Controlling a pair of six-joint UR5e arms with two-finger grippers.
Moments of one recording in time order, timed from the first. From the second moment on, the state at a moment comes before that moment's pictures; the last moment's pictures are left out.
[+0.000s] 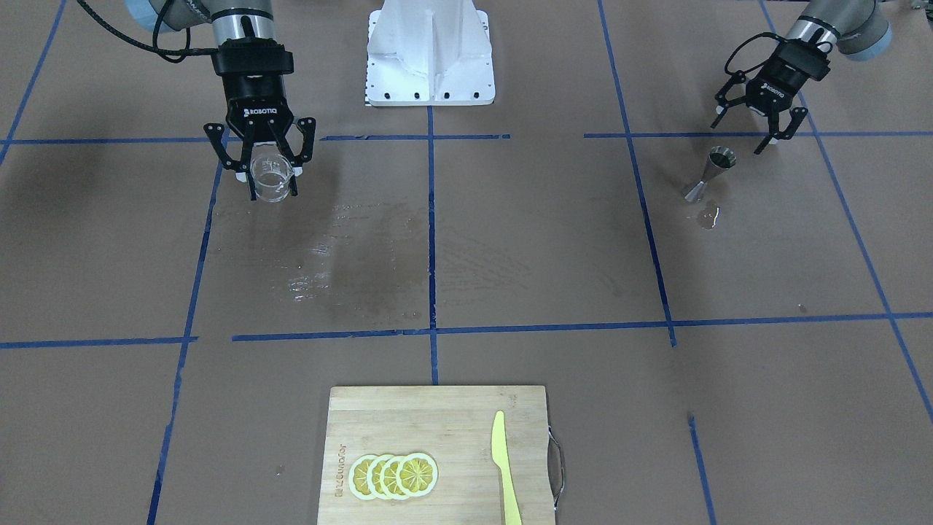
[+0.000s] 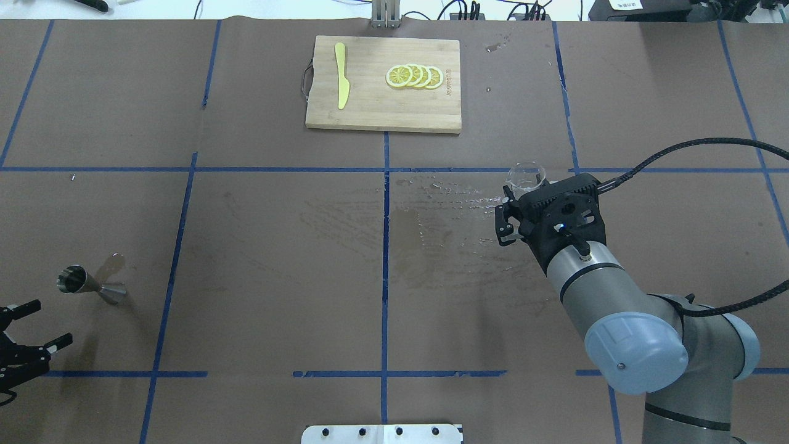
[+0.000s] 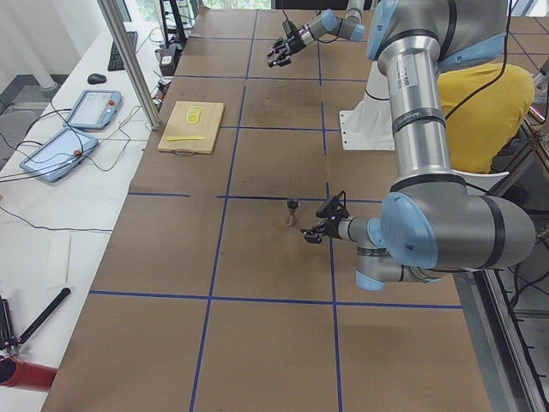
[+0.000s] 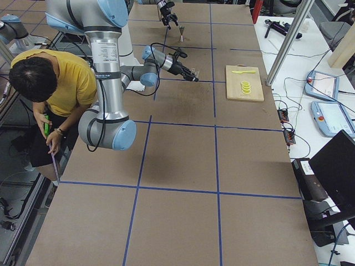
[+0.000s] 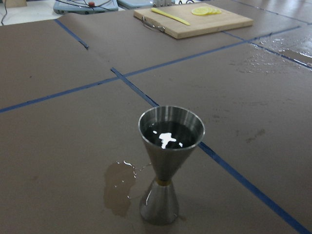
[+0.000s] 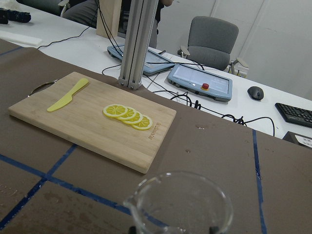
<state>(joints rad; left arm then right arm) -0.08 -1.00 -1.57 -3.52 -1.10 -0.71 0.28 -1.42 2.10 -1.16 0.83 0.87</state>
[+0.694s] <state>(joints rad) -0.77 -1.14 -1.53 -3.15 -1.66 -0.54 0.28 -1.42 2.08 -1.16 0.83 0.87</state>
